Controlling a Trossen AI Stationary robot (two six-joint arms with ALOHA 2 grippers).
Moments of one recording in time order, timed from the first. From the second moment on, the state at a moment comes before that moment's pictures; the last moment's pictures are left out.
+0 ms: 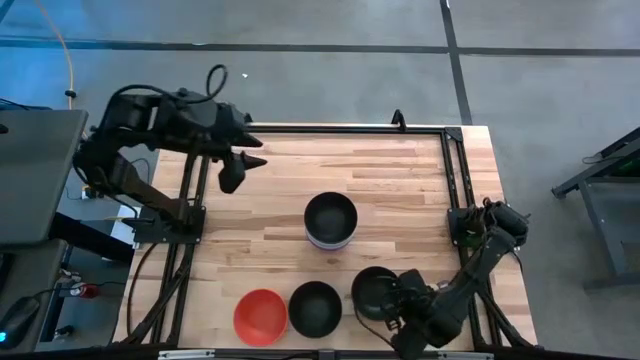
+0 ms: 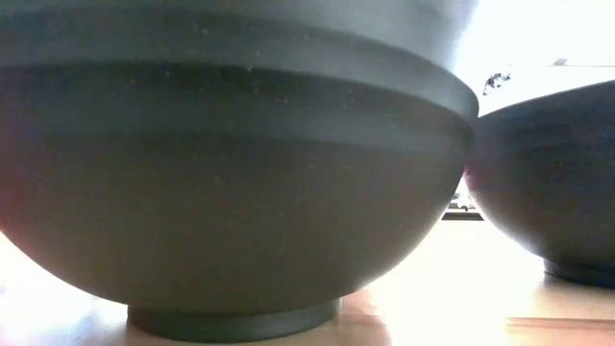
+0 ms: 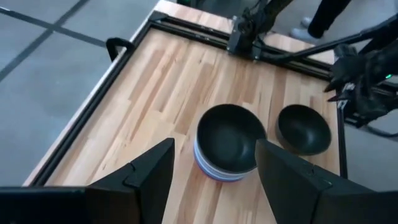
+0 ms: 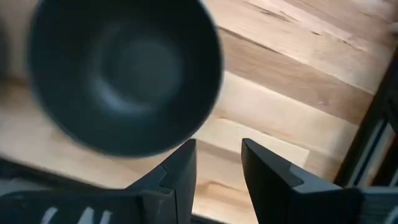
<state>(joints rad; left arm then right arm) 0.14 1.42 2.14 -1.41 -0.15 -0.26 0.85 1.94 1.77 -1.53 0.13 2.04</state>
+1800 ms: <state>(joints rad) 0.11 1.41 2.14 -1.42 -0.14 -0.22 0.71 1.94 1.37 -1.17 0.04 1.91</state>
